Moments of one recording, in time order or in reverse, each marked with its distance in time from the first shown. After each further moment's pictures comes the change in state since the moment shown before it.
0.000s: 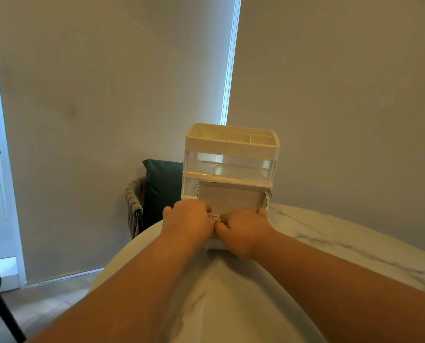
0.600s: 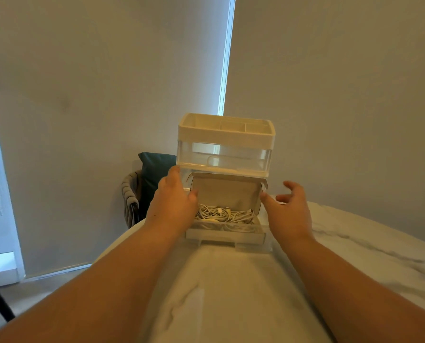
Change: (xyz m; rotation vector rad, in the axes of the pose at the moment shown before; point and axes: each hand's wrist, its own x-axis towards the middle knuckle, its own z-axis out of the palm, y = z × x) left_hand 0.006 -0.019 0.002 -0.534 0.284 -0.011; right_hand -0.016 0.068 0.017 1.069 0.662 0.438
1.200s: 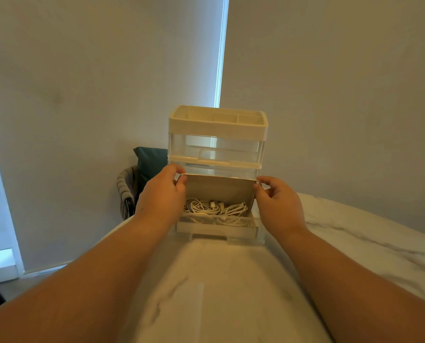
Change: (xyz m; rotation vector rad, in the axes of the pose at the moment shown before) left_hand 0.004 -0.011 0.010 0.014 0.047 0.048; right_hand 0.011 0.011 -0.002 -0.139 -0.079 -0.155
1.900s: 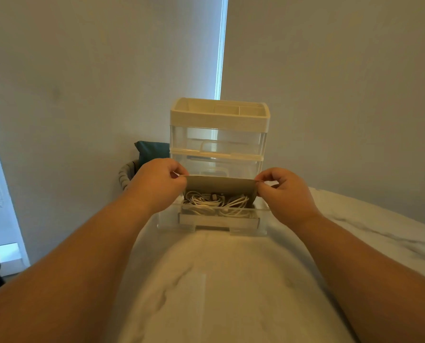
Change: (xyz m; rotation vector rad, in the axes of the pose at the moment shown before) left_hand 0.005 0.012 -0.041 0.064 -0.278 -0.003; right_hand -0.001 -0.009 -0.022 0.007 -0.181 -0.089
